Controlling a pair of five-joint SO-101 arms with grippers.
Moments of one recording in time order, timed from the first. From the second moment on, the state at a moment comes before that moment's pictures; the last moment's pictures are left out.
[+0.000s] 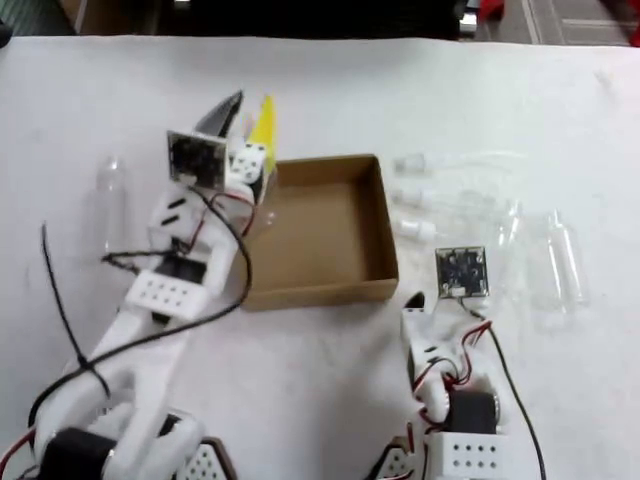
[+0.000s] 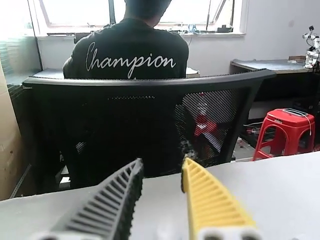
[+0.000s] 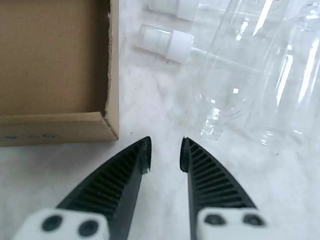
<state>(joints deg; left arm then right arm) 8.8 -27.5 58.3 -23.7 1.0 -1.7 -102.5 96.2 57.8 6.7</state>
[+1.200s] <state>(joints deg) 5.7 -10.2 13.4 15.1 1.0 -1.7 -102.5 96.2 57.8 6.7</state>
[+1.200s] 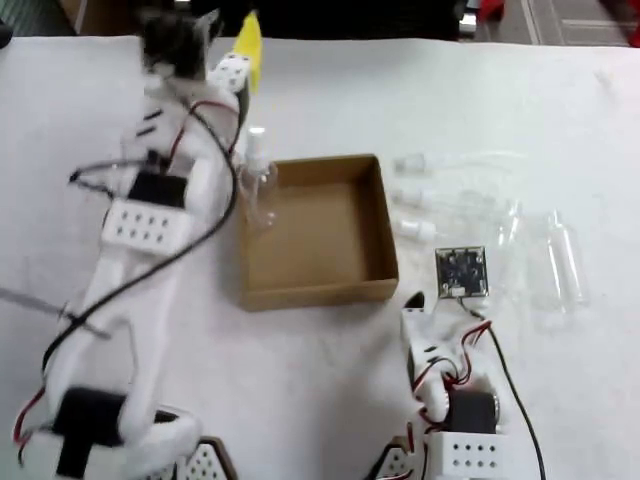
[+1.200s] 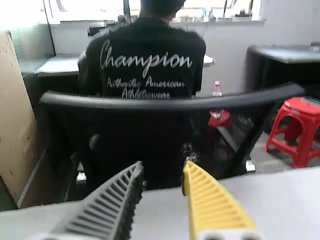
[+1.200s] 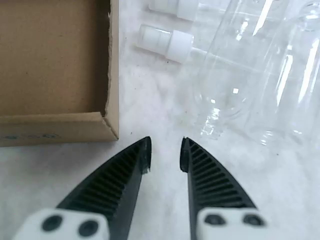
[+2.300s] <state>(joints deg) 7.5 -5.4 13.5 30.5 1.0 -1.7 -102.5 96.2 57.8 6.7</state>
